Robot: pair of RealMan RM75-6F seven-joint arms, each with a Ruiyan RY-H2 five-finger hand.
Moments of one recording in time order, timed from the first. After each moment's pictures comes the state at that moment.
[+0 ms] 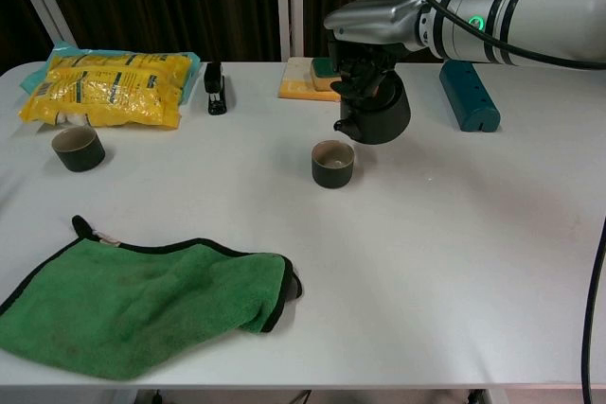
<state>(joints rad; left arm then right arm) -0.12 -1.41 -0.06 -1.24 1.44 1.43 -0.14 1.07 -1.53 0.18 -1.25 -1.25 0.63 -0.22</state>
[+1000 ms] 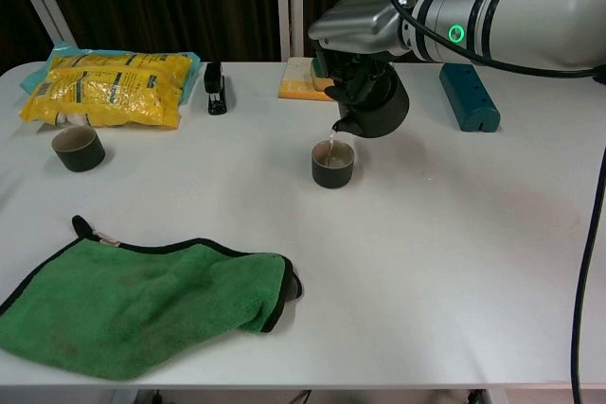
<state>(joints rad) -0.12 -1.42 -0.06 -1.21 1.45 1.43 -0.18 1.13 -1.53 0.15 -1.29 -1.14 0.66 -0.46</state>
